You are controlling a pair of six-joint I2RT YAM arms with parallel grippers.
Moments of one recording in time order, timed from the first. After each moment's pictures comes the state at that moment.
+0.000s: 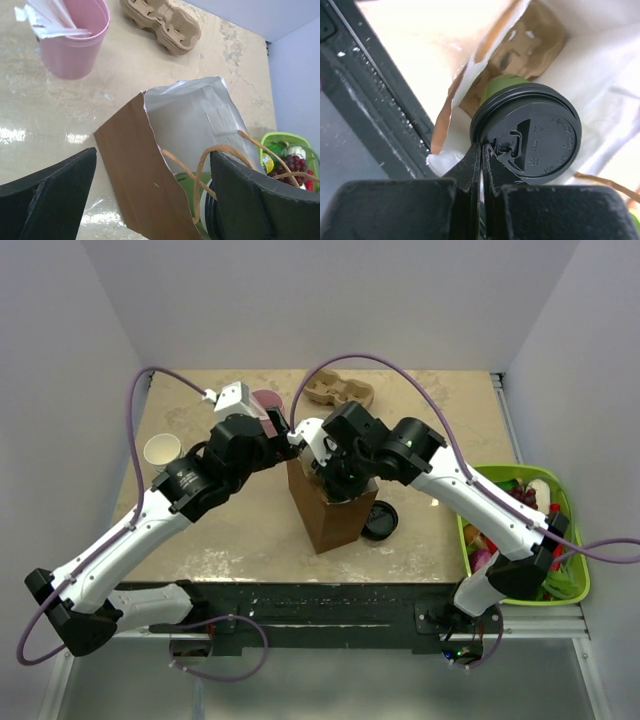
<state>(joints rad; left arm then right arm) -0.77 1.14 1.29 -0.64 -0.49 -0.82 0.95 1.56 1.83 -1.23 -0.01 -0.10</state>
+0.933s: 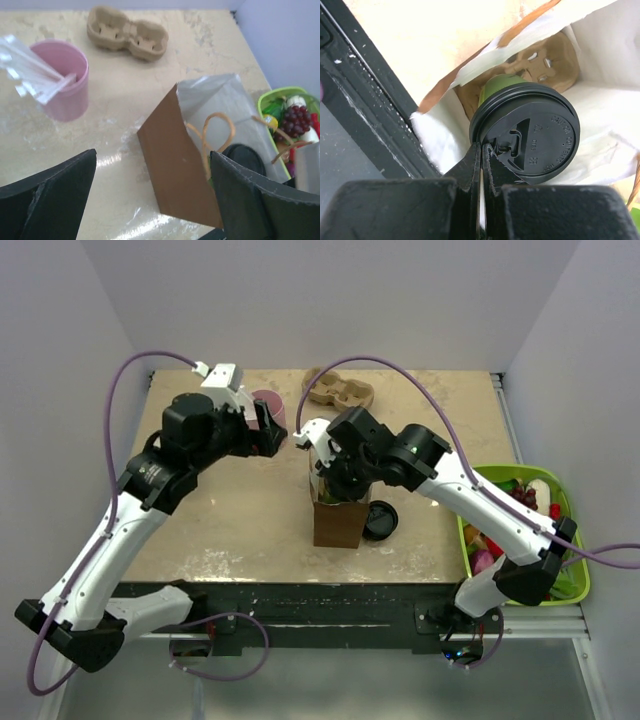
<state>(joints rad) -0.52 1.08 1.34 -0.61 -0.02 -0.38 0.95 1.52 1.75 -1.17 0.02 -0.06</state>
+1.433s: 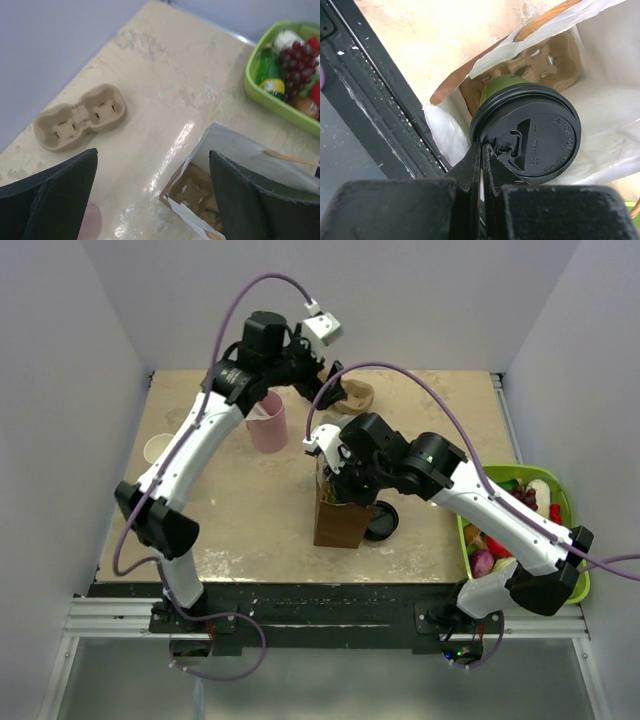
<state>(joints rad) -0.52 1.74 2.05 -0.63 0.40 0.13 0.95 1.43 1.67 -1.15 0.00 -0.08</state>
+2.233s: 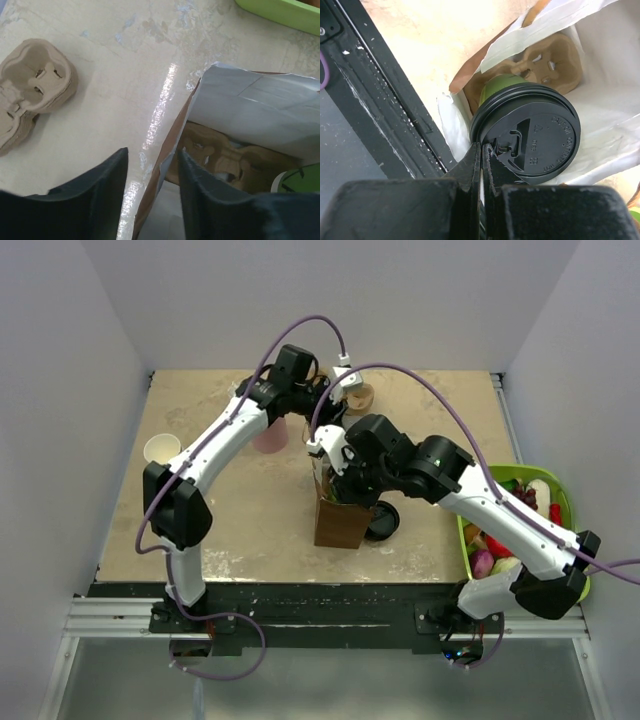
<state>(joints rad) -0.55 1.92 1.93 -0.71 0.54 0.45 0.95 1.40 1.64 -1.13 -0.02 -0.10</state>
